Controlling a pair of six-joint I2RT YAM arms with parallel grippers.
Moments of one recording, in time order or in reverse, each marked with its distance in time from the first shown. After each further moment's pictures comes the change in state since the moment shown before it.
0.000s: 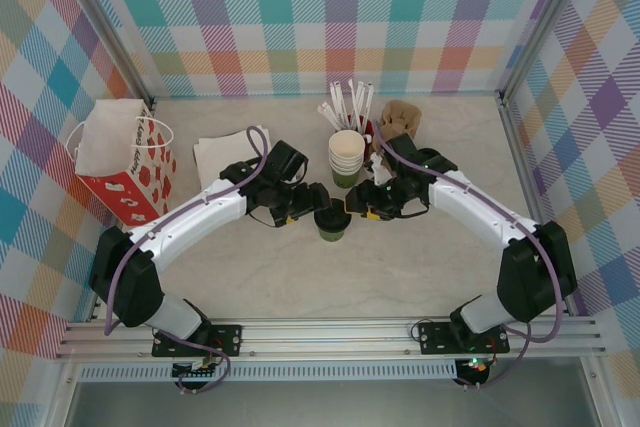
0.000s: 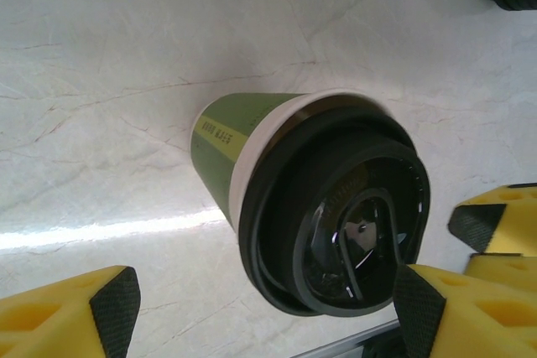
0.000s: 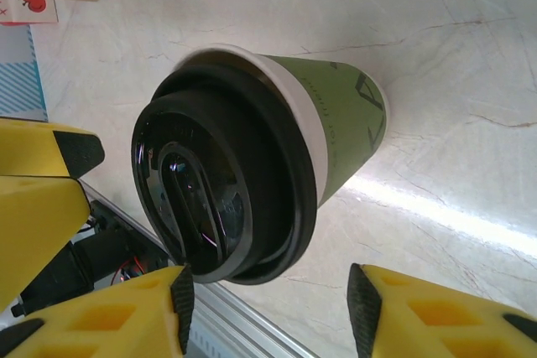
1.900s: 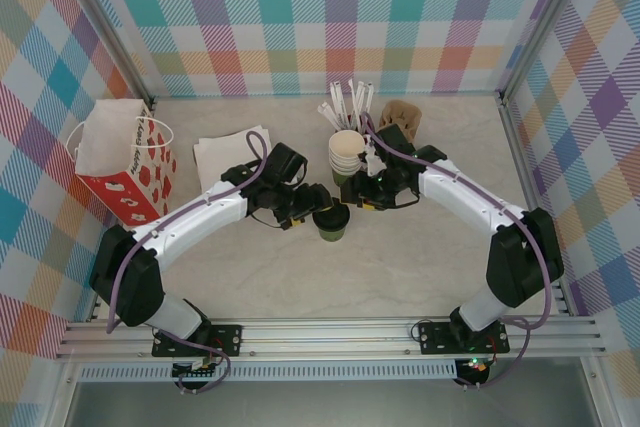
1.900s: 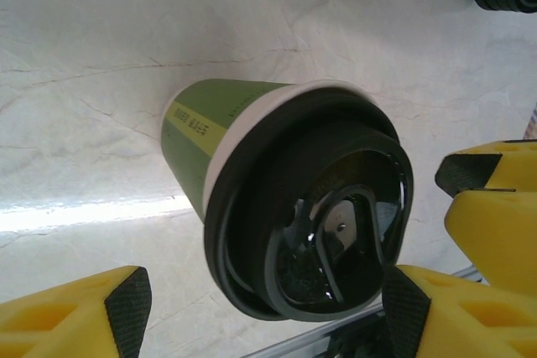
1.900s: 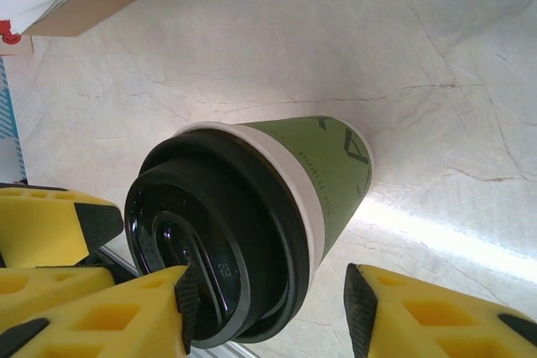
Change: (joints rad) left arm 0.013 0.006 -0.045 0.080 0.083 -0.068; right arm 0.019 0.083 0.108 -0.021 0.098 0.000
